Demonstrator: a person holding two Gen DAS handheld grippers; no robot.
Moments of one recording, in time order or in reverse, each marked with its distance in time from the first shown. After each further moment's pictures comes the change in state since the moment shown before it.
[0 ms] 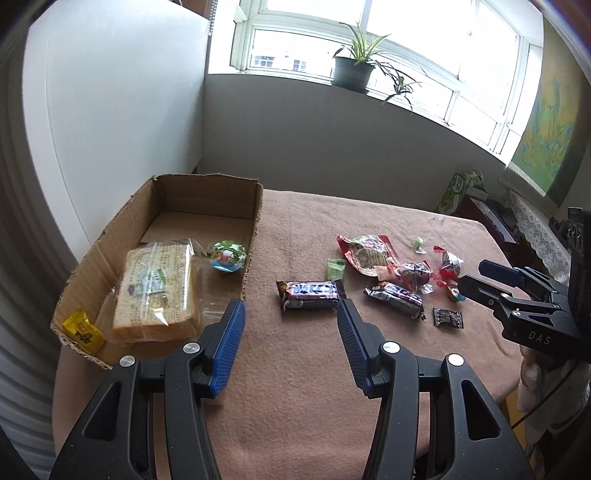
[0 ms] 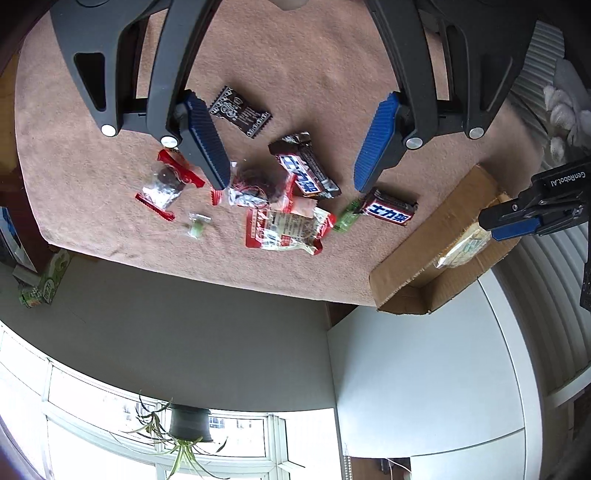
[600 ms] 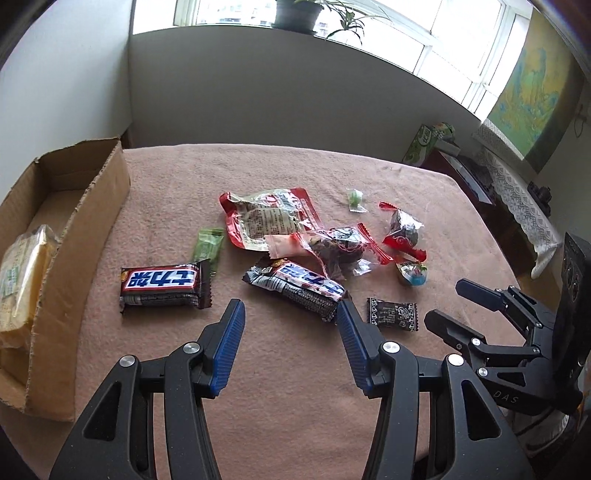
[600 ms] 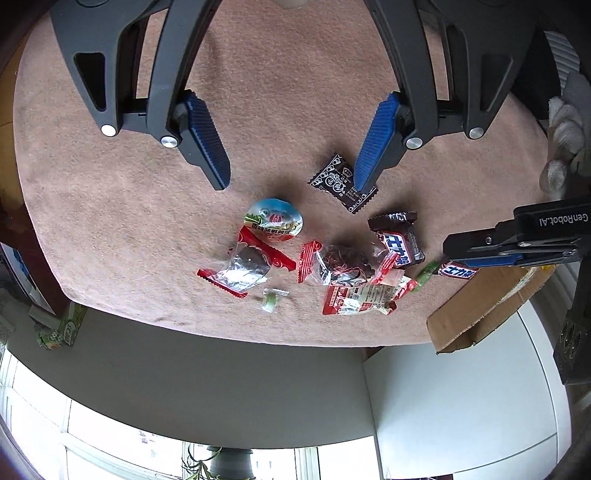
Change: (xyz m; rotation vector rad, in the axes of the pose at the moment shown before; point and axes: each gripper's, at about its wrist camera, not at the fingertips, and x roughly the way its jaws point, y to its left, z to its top) left arm 0.088 -0.101 0.005 0.047 0.181 -0.119; right arm 0.017 -0.062 -0.044 0.027 0.077 -0.039
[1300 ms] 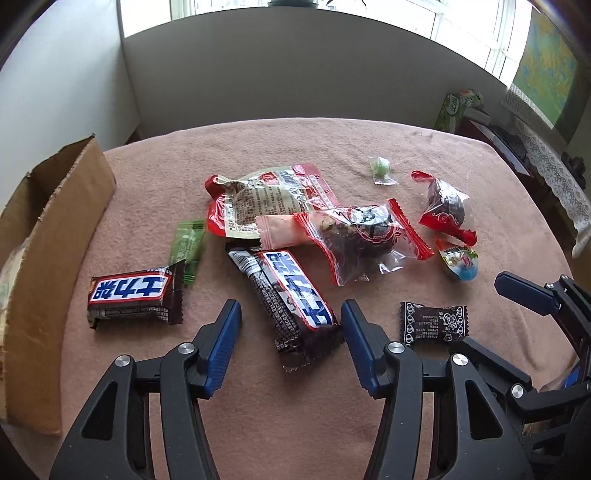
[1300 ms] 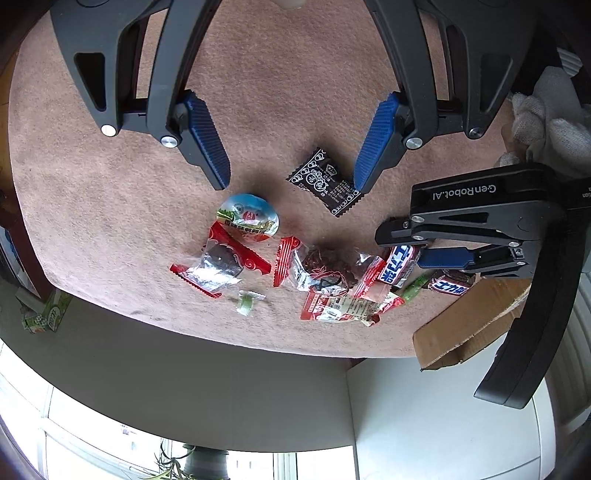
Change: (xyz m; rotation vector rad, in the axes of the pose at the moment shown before) left arm 0.042 -0.018 -0.006 0.067 0.047 0.165; right arm 0.020 0.019 0.004 -0.077 0.021 0.030
